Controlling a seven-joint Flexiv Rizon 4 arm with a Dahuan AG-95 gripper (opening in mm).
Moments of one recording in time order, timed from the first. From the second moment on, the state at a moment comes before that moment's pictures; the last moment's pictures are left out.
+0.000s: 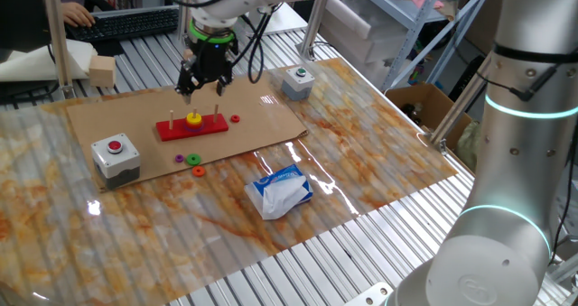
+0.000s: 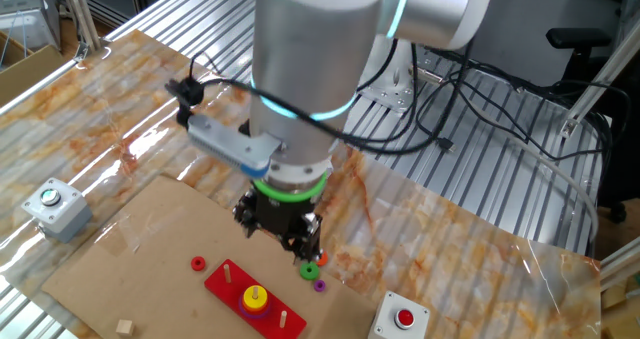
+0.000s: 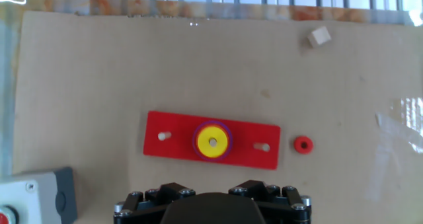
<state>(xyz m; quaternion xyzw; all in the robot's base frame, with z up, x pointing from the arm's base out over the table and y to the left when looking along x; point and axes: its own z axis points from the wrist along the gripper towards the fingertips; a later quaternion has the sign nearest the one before) 0.657 0.082 0.136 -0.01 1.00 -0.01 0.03</state>
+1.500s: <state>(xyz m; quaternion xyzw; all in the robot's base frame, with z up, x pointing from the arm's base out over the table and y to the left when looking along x) 0.692 0.078 0.089 -0.01 1.00 0.00 0.03</state>
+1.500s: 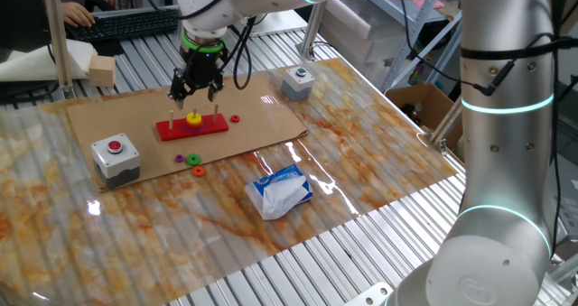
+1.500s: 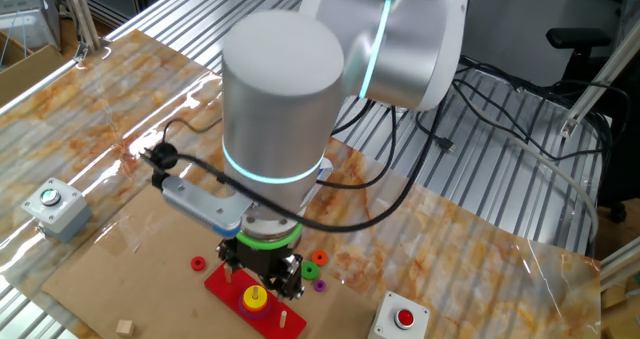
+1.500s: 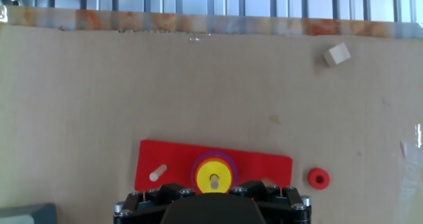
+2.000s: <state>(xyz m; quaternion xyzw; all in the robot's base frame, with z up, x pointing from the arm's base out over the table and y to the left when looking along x) 0.694 0.076 0.074 -0.01 1.00 0.00 0.03</state>
